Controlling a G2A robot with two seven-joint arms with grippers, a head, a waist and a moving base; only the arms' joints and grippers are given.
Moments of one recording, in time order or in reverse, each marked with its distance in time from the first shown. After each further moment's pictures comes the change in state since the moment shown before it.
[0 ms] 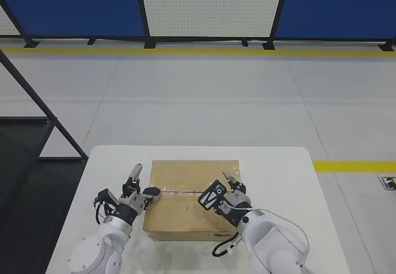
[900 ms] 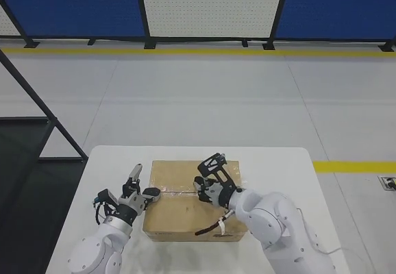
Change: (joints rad) left arm 0.000 0.000 0.000 0.000 0.000 0.000 0.000; right arm 0.247 -0.066 0.010 0.297 0.833 0.072 0.200
